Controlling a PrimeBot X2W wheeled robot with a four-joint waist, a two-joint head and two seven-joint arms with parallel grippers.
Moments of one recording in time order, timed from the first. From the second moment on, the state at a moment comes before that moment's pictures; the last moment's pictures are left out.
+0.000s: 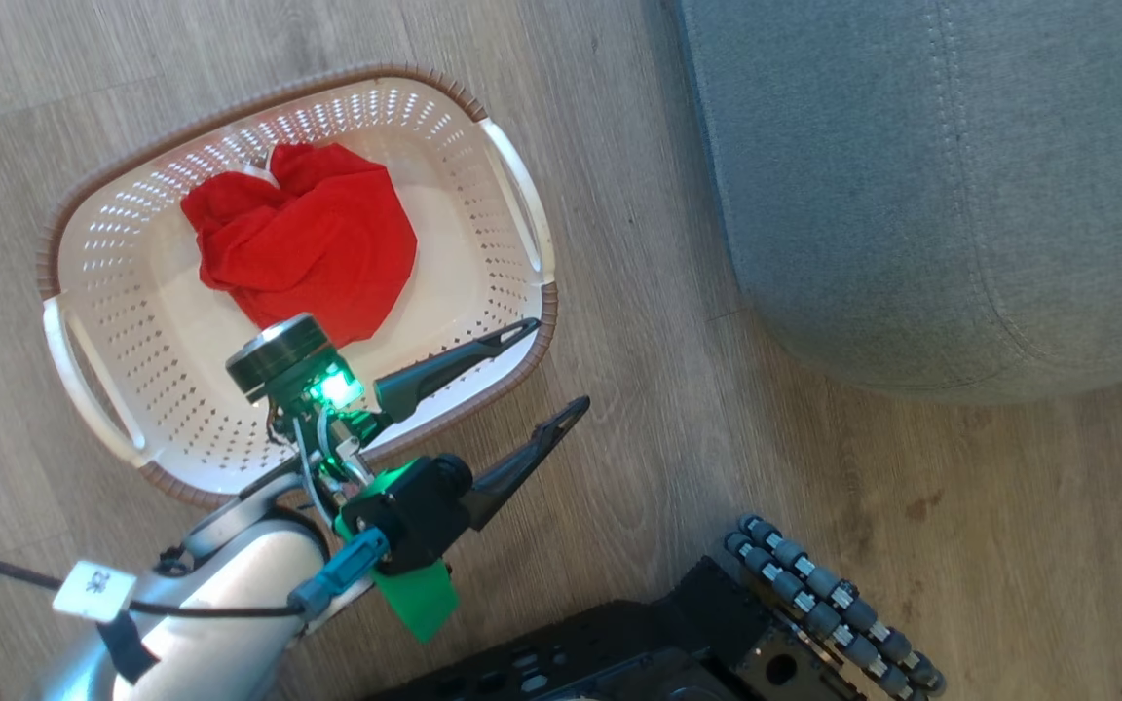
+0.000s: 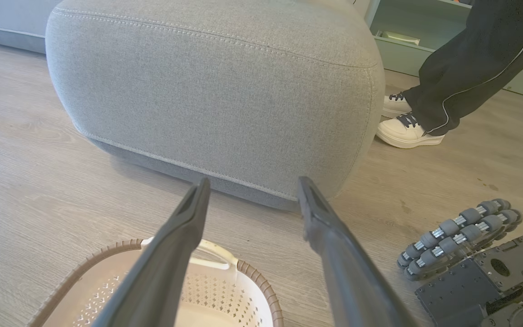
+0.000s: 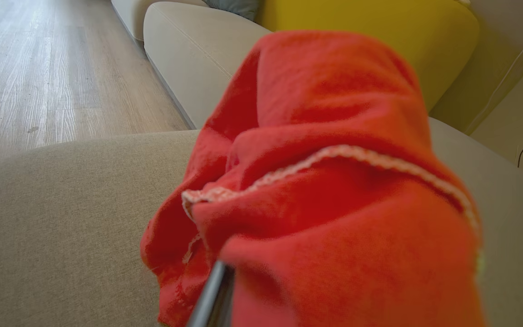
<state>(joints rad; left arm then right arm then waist) -0.46 0.45 -0.75 -0.05 -0.05 -0.13 -0.26 -1.26 -0.32 -0.46 1.00 -0.06 0.13 -0.23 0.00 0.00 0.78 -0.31</state>
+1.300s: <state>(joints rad) -0.41 0.30 -0.69 -0.01 -0.10 -0.13 -0.26 -1.21 -0.32 -0.44 1.30 -0.23 0.13 -0.22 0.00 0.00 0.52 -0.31</state>
